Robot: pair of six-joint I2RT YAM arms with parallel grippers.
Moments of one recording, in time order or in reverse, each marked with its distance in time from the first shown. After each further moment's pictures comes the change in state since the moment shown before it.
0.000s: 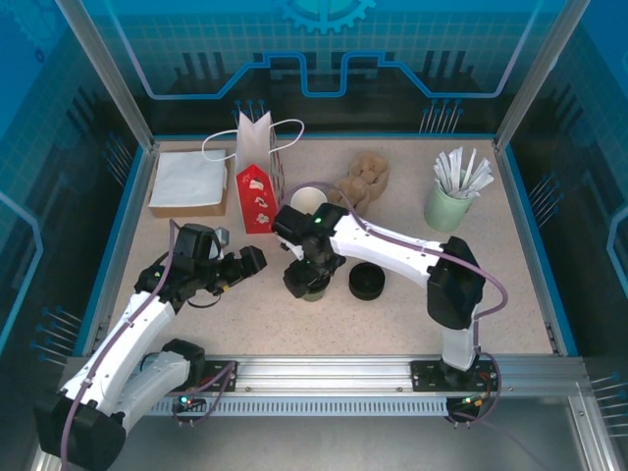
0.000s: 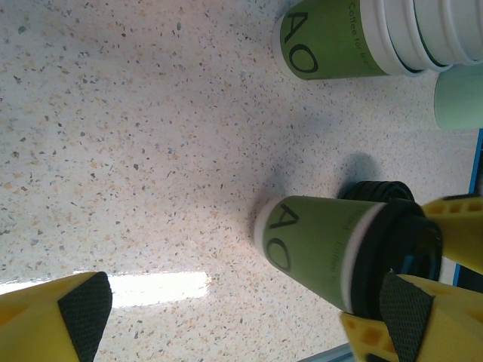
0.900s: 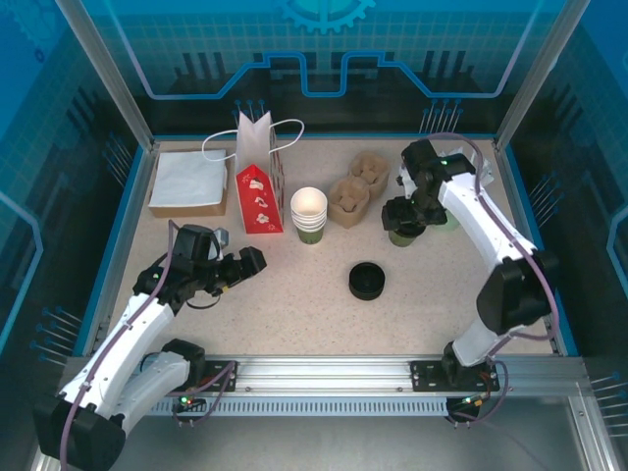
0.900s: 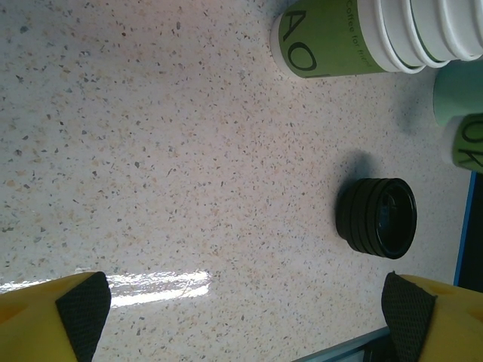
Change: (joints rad) left arm 0.000 -0.015 0.000 -0.013 0.000 0.008; right arm -0.706 -0.218 -0.118 -0.037 0.014 -0.122
